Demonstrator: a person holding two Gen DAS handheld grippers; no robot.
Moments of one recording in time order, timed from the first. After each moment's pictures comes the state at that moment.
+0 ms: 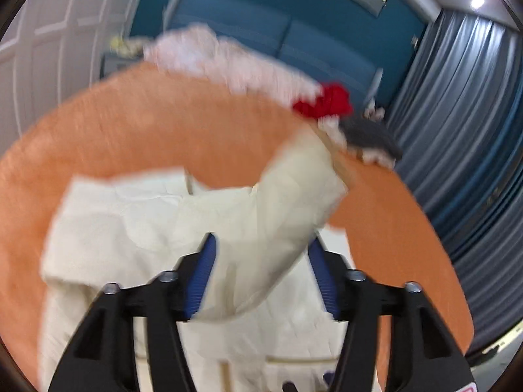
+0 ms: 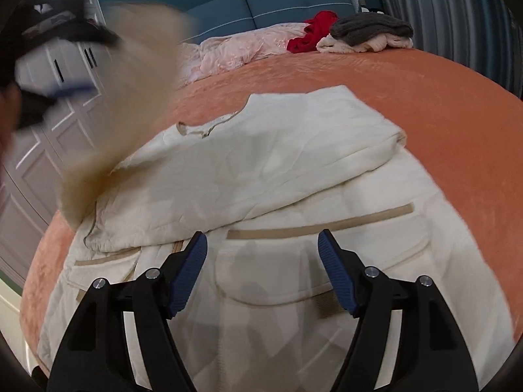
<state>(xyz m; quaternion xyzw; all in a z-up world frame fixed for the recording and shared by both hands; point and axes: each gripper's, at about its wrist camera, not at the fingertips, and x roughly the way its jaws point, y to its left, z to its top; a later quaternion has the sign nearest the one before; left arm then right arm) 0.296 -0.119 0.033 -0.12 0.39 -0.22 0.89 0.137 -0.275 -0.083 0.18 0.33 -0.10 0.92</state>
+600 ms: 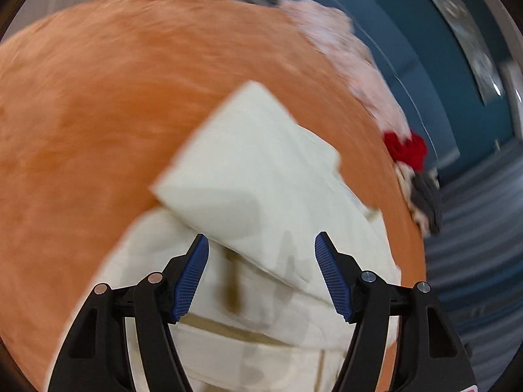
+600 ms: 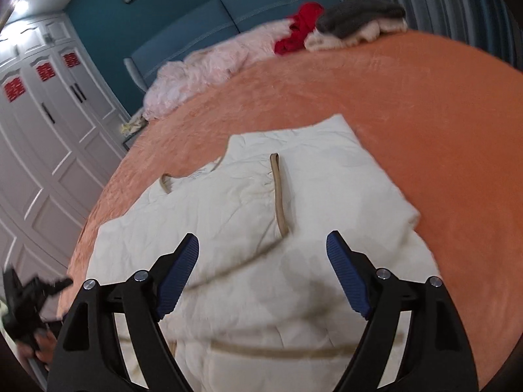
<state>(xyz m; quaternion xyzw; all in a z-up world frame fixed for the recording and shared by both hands) 0.328 0.089 -0.079 -0.35 0.46 -0.06 0.82 0.232 -0.359 -0.062 0.27 0.33 -0.09 0.90</state>
